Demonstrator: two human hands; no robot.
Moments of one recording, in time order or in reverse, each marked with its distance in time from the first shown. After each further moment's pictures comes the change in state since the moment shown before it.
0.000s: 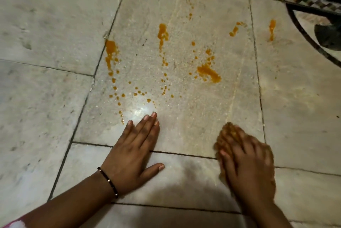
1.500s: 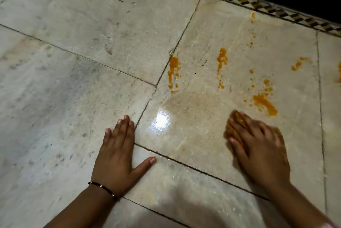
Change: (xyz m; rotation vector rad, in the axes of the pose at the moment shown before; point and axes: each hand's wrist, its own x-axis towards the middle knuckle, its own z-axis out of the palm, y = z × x) left_hand -0.077 -0.071 -0.008 -0.048 0.092 -0.646; right_hand 0.095 -0.084 -0.016 0.023 0.011 -0.338
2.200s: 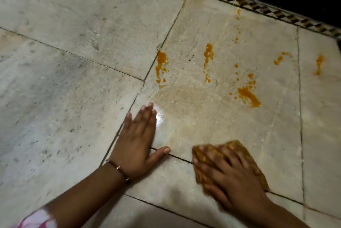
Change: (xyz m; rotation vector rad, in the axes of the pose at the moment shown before) left_hand 0.026 0.053 -0.008 -0.040 0.052 0.302; right_hand -0.071 -0.005 0.012 -0.070 -0.044 -0.499
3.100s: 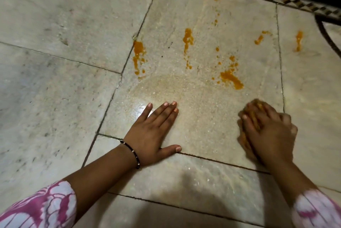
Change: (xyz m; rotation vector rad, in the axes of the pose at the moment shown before) left_hand 0.039 0.027 0.033 0.083 -0.107 0.312; right_hand -0.007 0.090 -0.003 0.111 0.204 0.886
